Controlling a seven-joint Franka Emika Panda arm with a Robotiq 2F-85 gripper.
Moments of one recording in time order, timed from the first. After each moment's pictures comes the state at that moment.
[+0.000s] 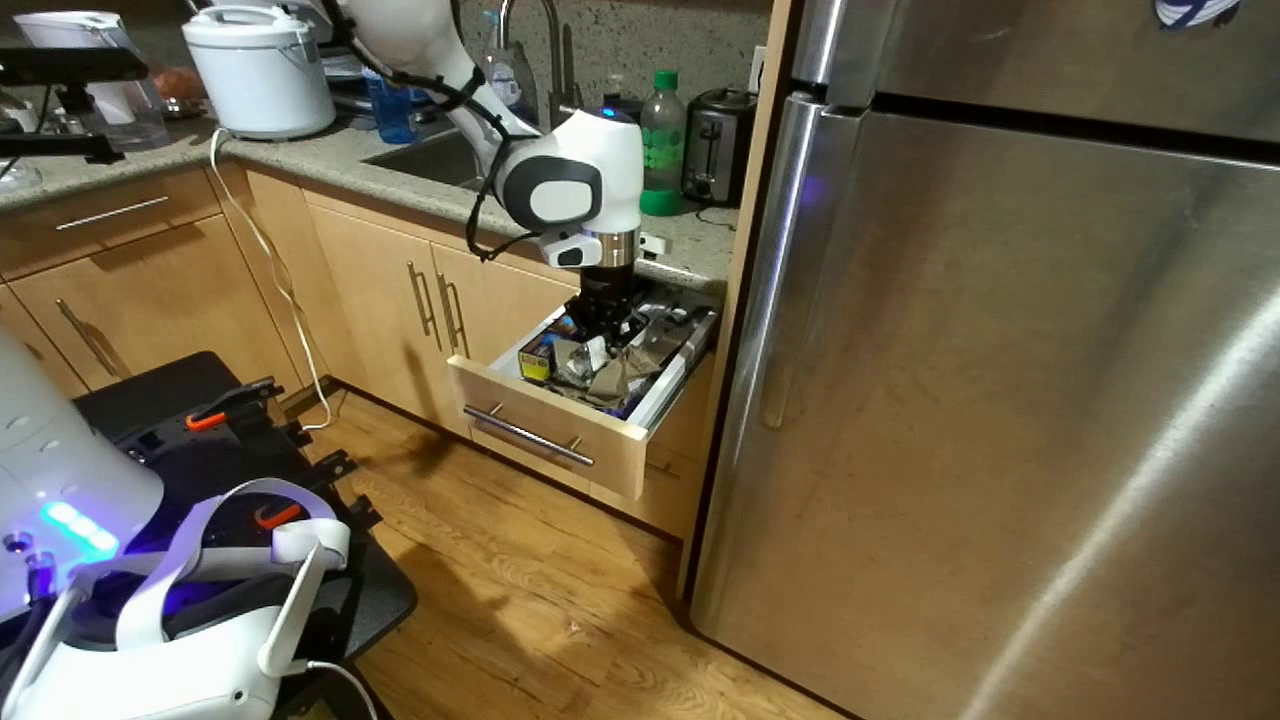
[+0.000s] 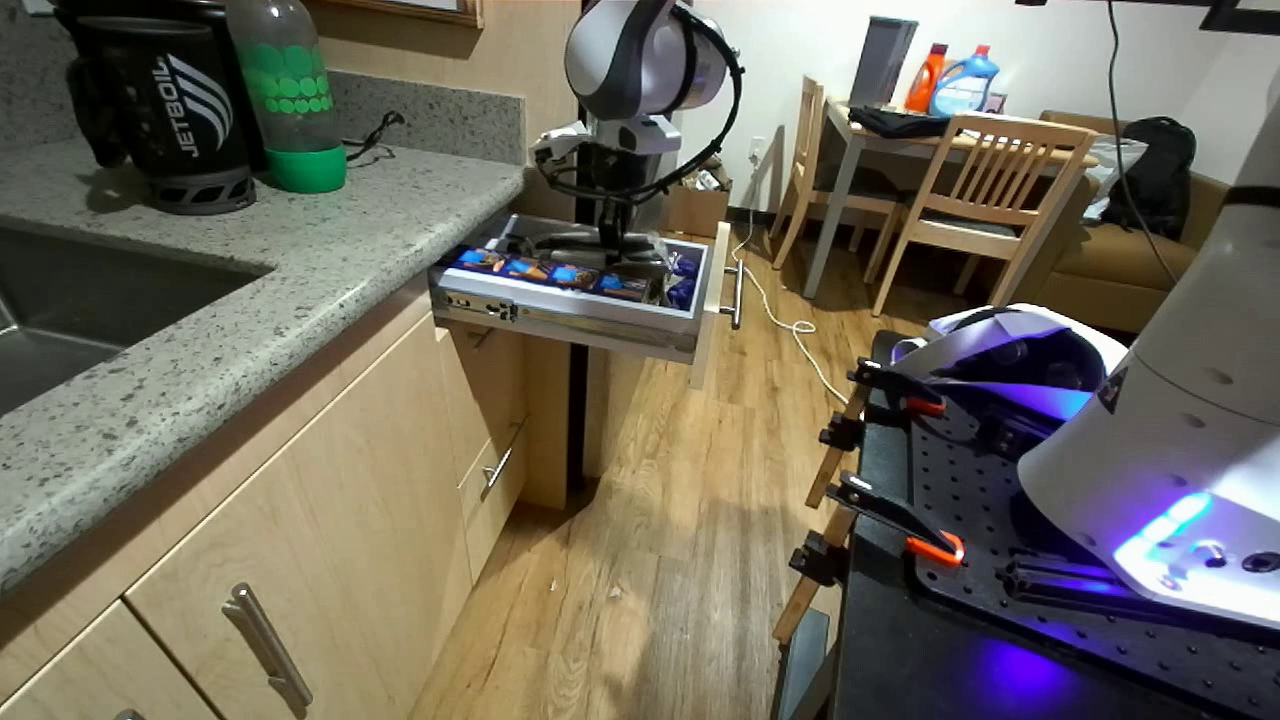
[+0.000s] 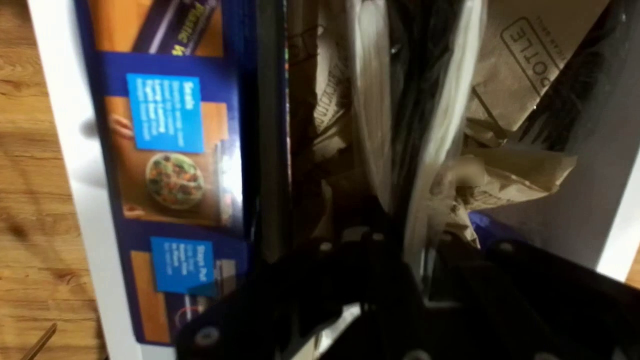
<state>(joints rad) -0.09 0.63 -0.26 -1.95 0.20 2.55 2.41</state>
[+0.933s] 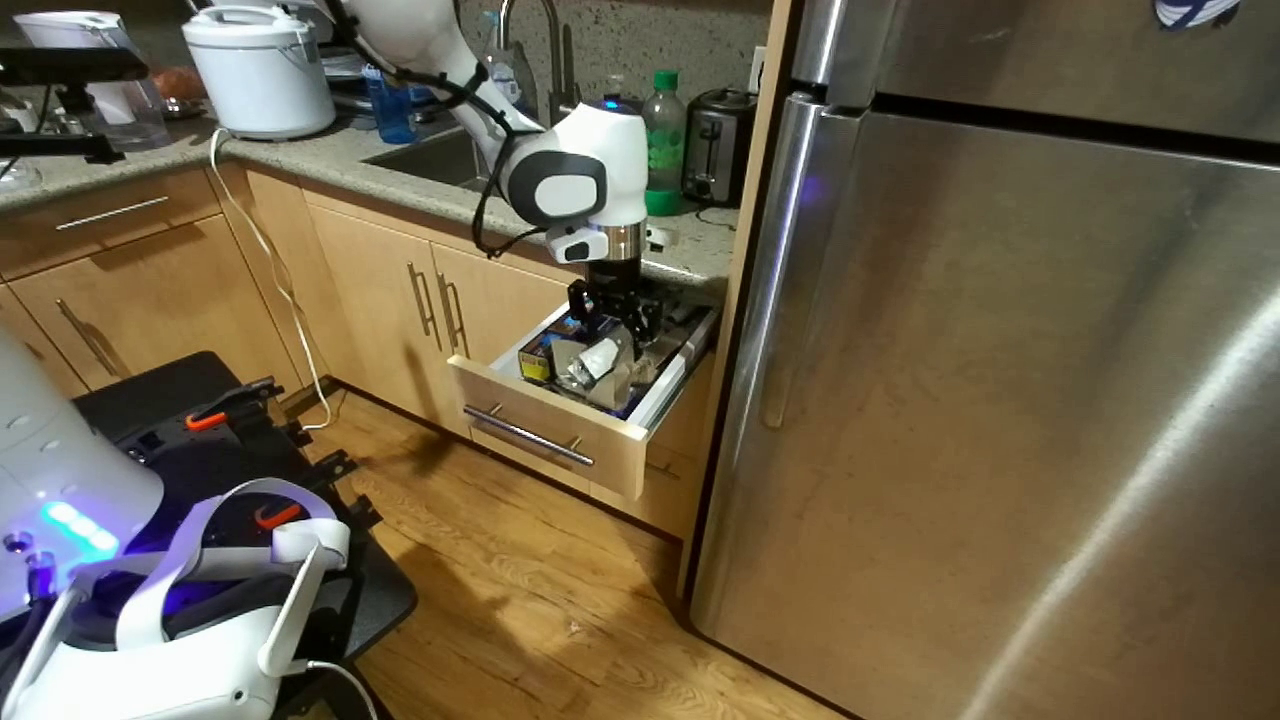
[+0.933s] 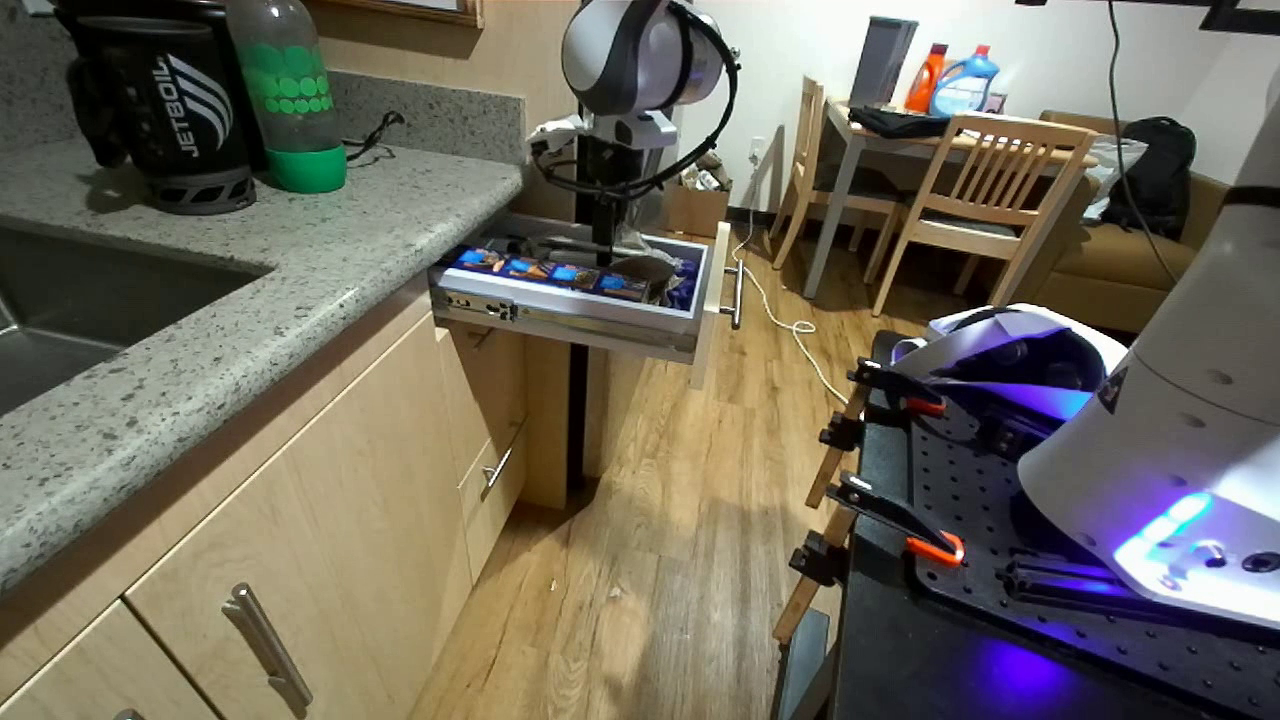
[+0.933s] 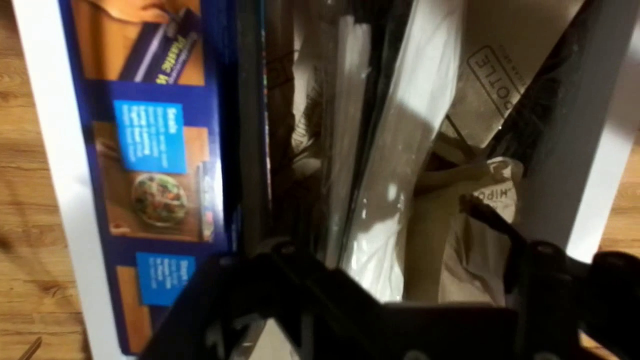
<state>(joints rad) -0.08 0.63 -0.27 -1.92 0.20 2.56 2.40</state>
